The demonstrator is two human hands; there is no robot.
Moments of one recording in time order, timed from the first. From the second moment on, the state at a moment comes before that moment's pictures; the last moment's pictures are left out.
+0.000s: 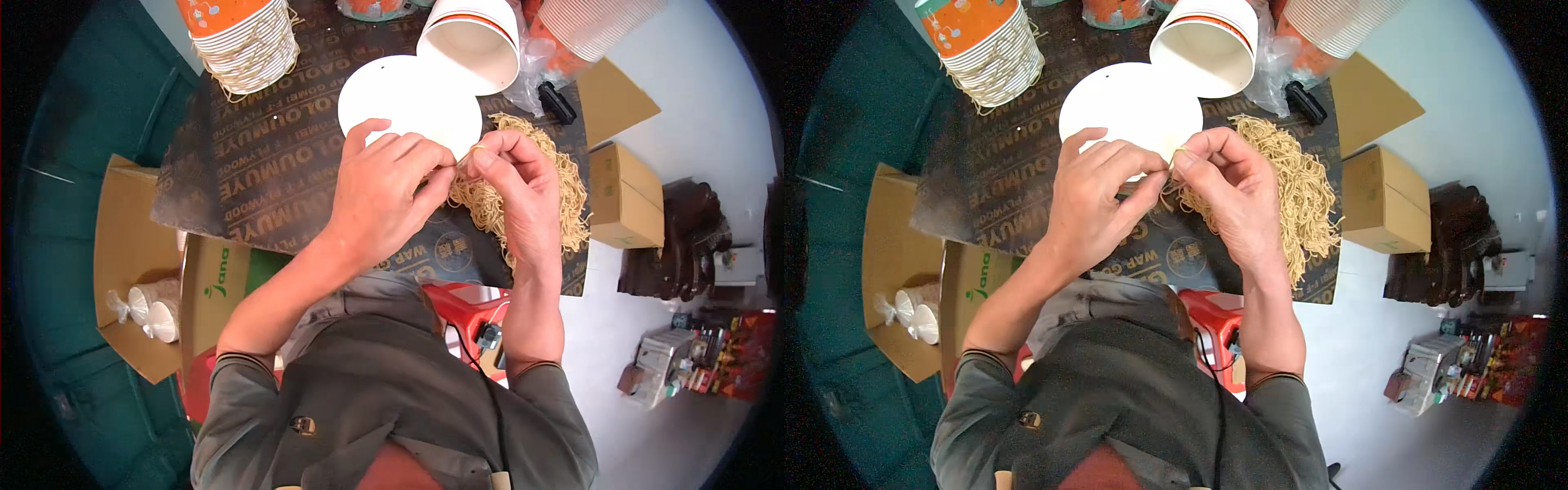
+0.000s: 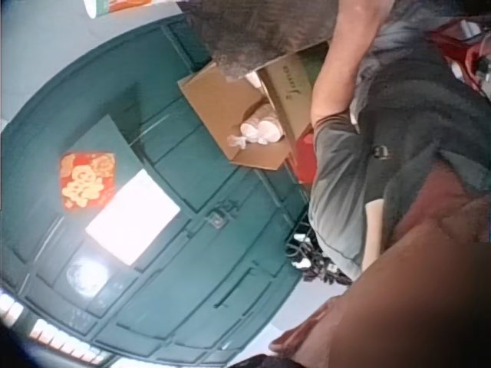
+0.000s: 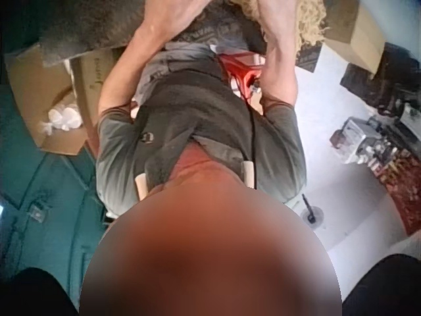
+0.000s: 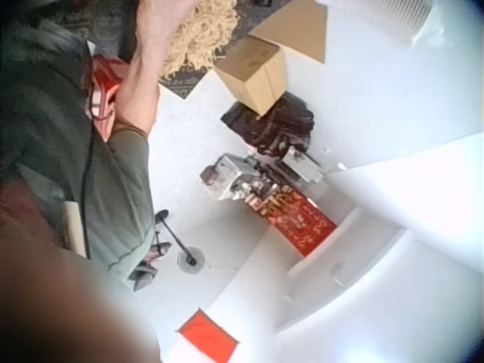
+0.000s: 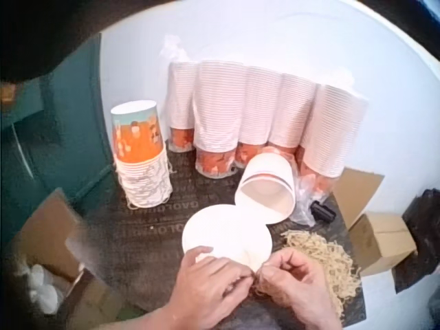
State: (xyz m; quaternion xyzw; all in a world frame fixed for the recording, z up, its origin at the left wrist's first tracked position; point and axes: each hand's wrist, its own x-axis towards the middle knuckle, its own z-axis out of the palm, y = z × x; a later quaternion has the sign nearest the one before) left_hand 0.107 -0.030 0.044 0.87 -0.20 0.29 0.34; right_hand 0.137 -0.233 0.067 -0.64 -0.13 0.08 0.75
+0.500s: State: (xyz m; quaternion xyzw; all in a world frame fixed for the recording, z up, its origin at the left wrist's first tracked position) left_hand 0.106 -0.032 0.037 0.87 -0.17 0.30 0.36; right_hand 0.143 -0.234 0.072 -0.59 -0.16 0.11 0.79
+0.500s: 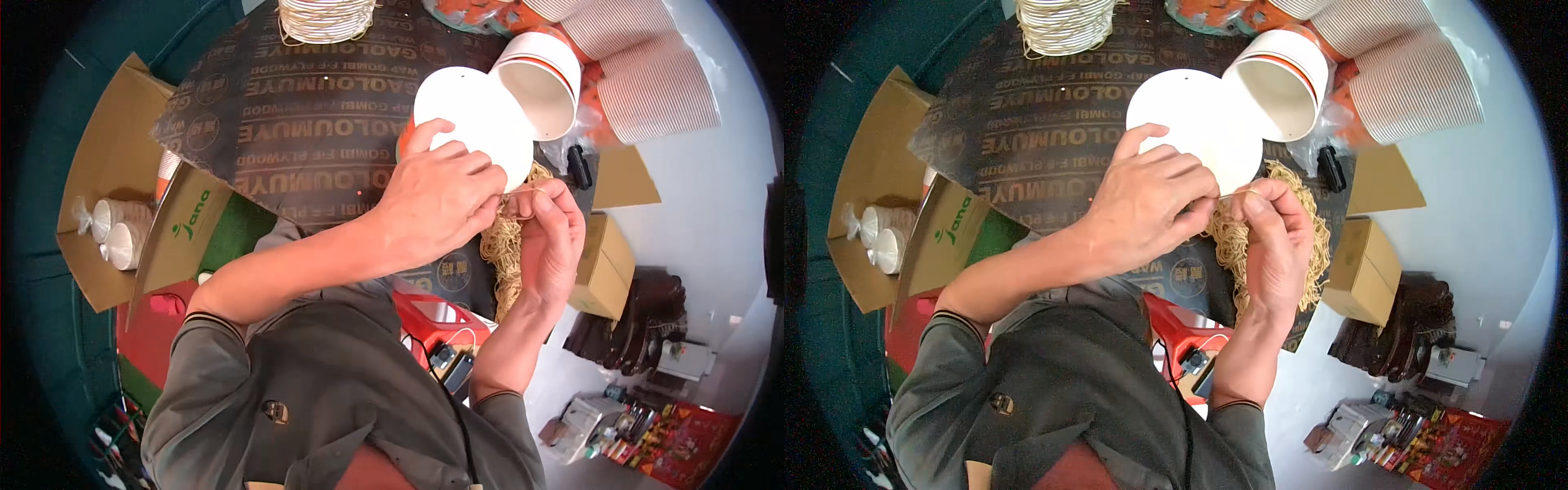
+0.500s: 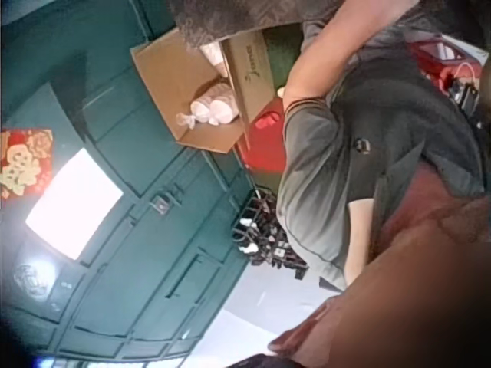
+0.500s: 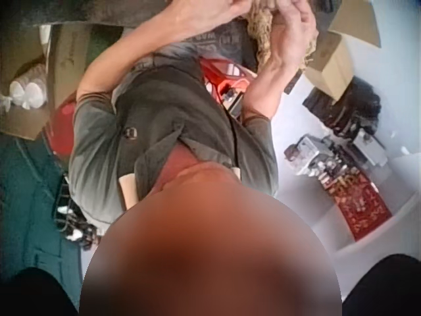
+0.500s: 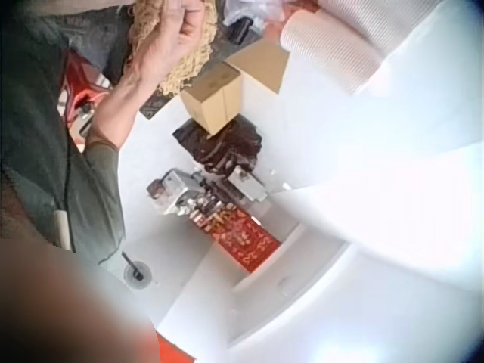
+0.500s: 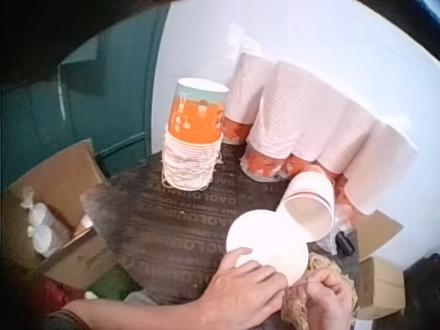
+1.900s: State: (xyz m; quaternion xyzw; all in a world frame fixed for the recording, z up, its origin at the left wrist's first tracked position) left_hand 0.095 0.044 0.107 0.68 -0.10 0.15 0.71; right_hand 0.179 -0.162 0.188 -0.72 -0.49 -0.18 0.46
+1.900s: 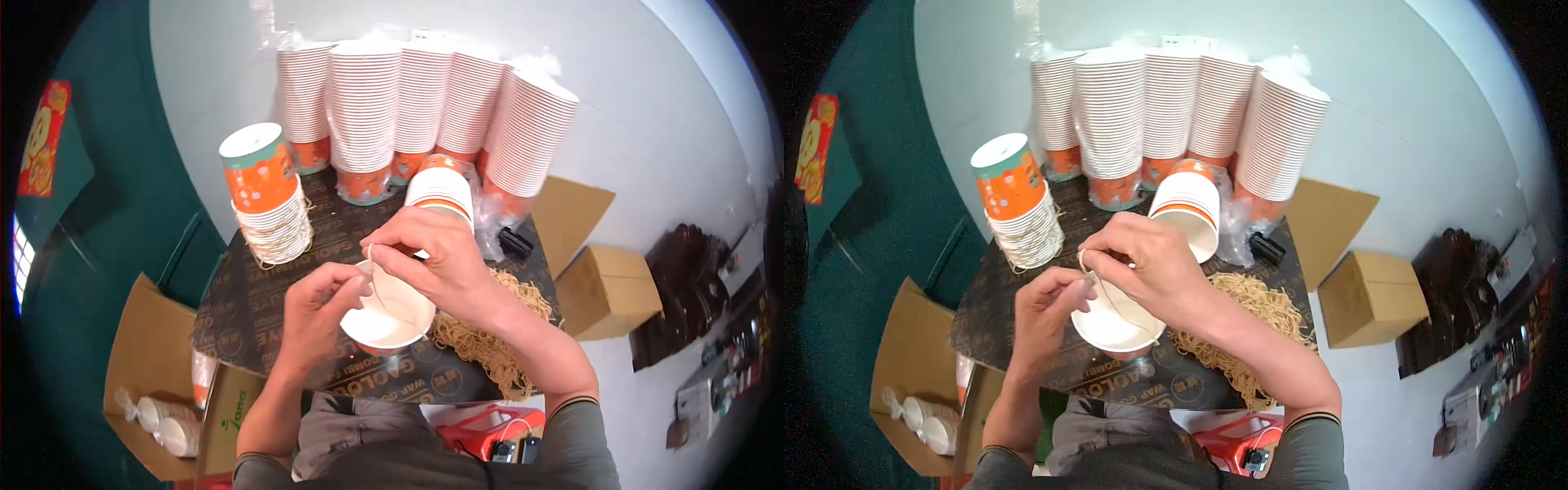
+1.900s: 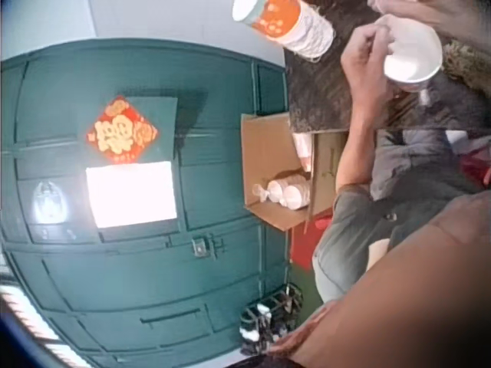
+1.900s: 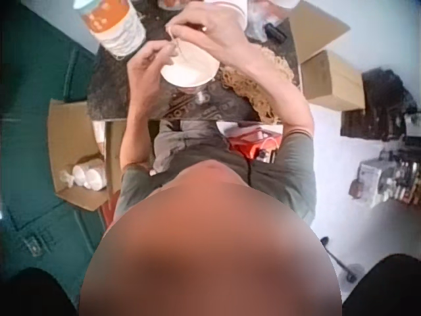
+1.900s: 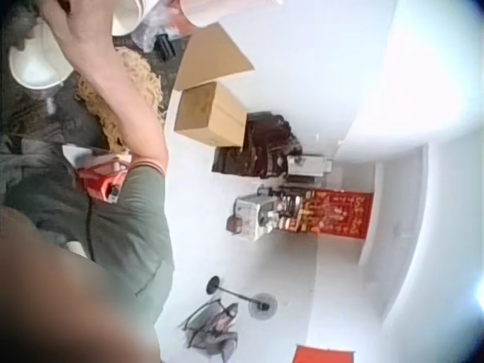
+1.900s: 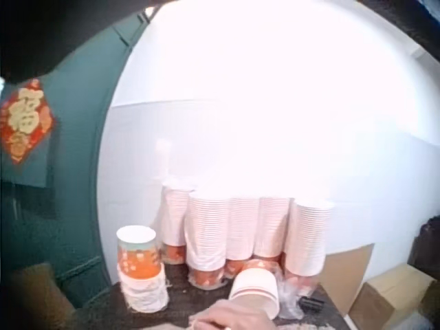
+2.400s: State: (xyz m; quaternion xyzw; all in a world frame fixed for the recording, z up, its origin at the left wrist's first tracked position) left_hand 0.102 0.049 0.123 0.76 -0.07 0.11 0.63; right_hand 0.173 -0.173 0.138 -0.71 -0.51 -0.11 0.48
